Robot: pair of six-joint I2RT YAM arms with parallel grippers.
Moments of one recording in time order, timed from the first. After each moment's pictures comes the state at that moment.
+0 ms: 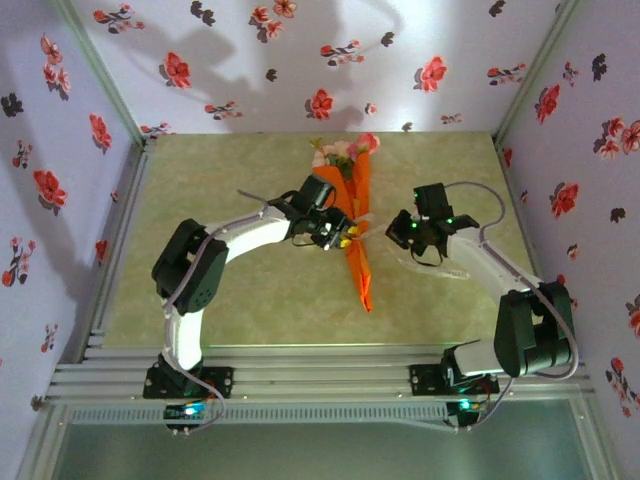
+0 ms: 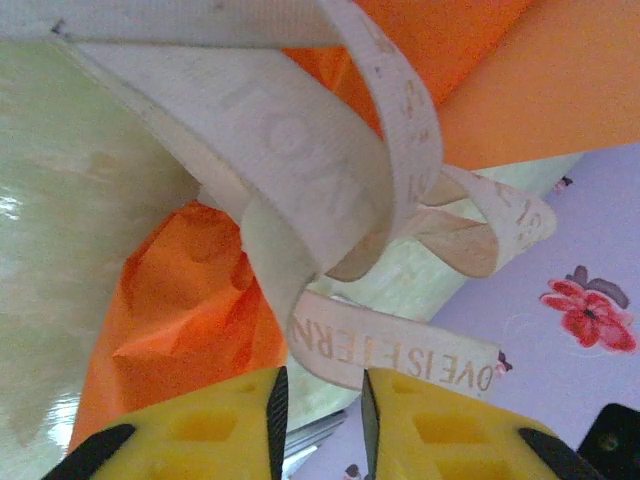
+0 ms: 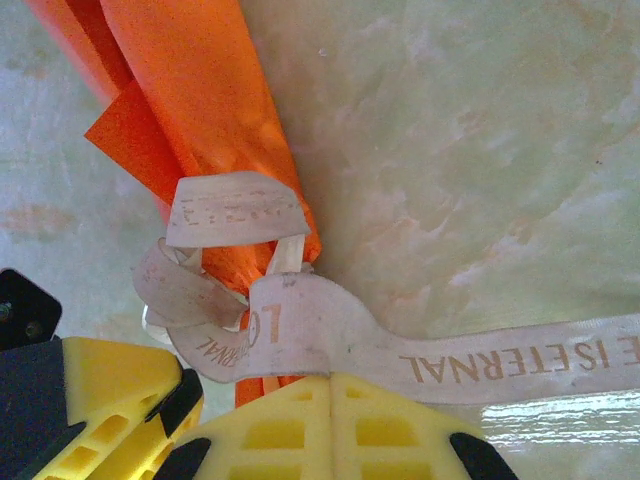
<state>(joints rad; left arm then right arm) -0.75 1.97 1.41 -0.28 0.44 -1.61 0.27 1.38 0.92 -0.49 -0.30 0.85</state>
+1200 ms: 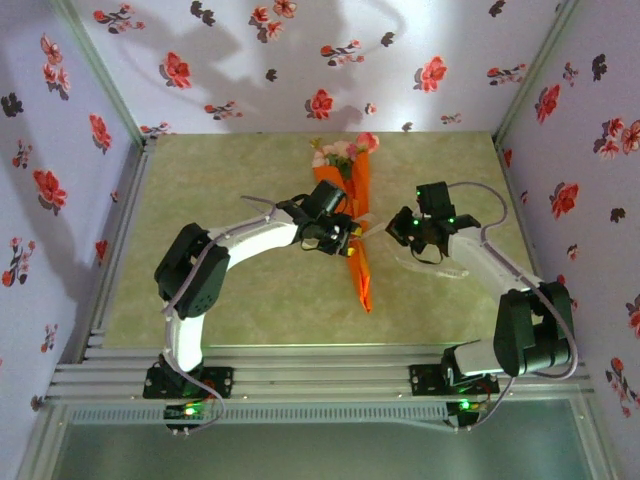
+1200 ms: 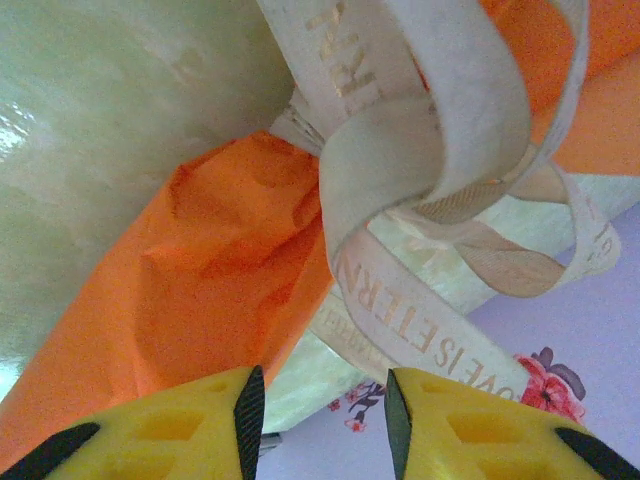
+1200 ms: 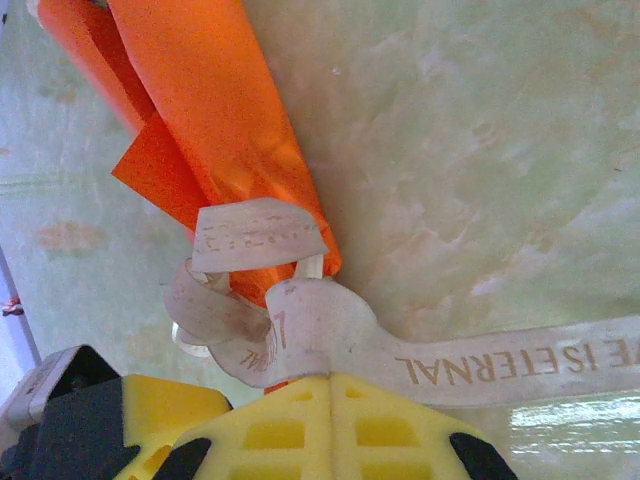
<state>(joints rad) -0.81 1.96 1.45 -0.40 0.32 -1.91 0.25 1.38 0.92 -0.47 -0.32 0.91</state>
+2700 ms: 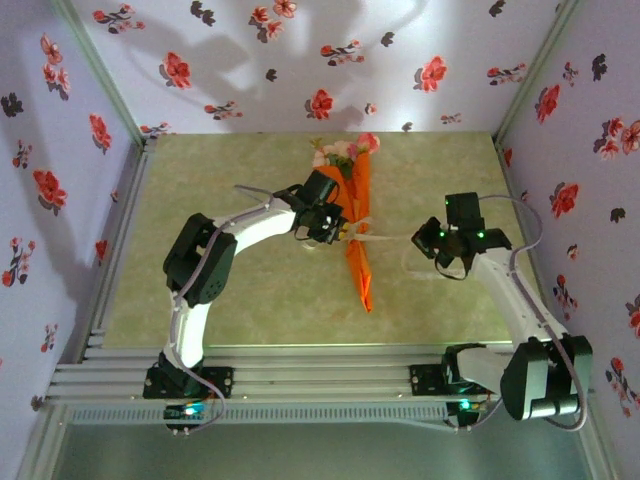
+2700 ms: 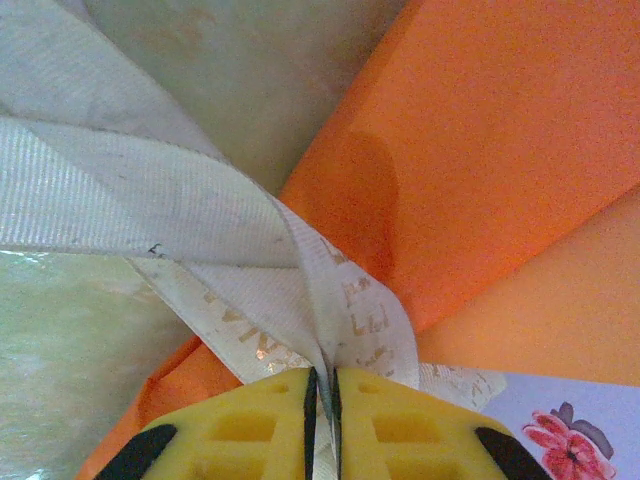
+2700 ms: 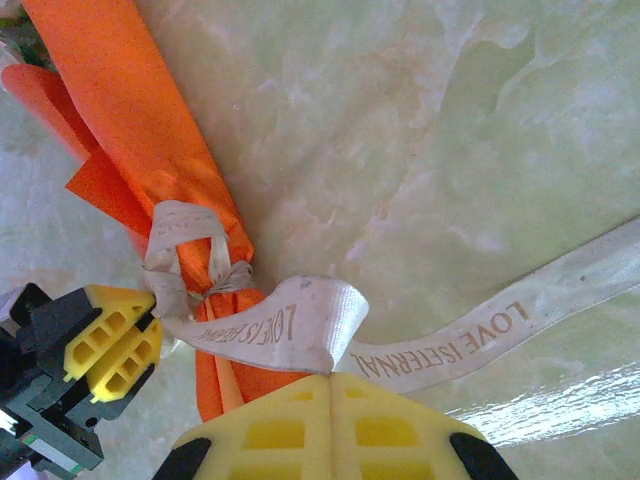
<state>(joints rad) -0.73 2.06 1.53 -0.43 0.28 -1.72 0.13 1.15 0.87 -0.69 -0.27 0.87</state>
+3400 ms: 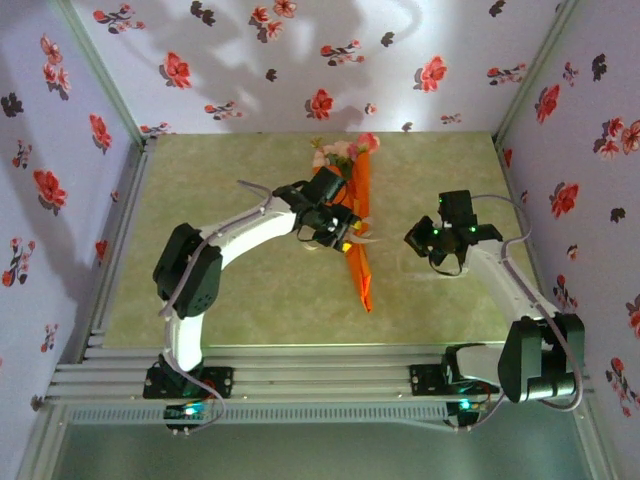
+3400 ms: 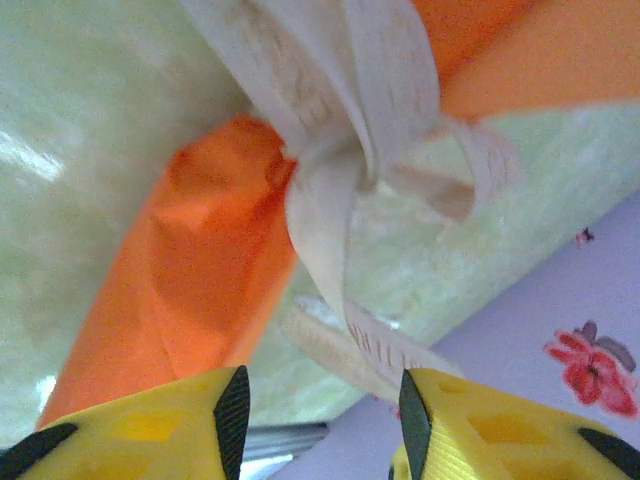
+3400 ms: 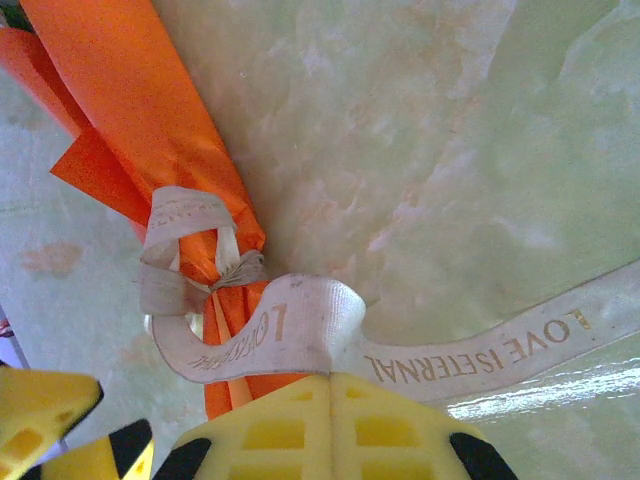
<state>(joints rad) -0.81 1.96 1.60 -0.62 0.34 -1.75 0.14 1.24 0.86 -0.62 -0.35 0.88</state>
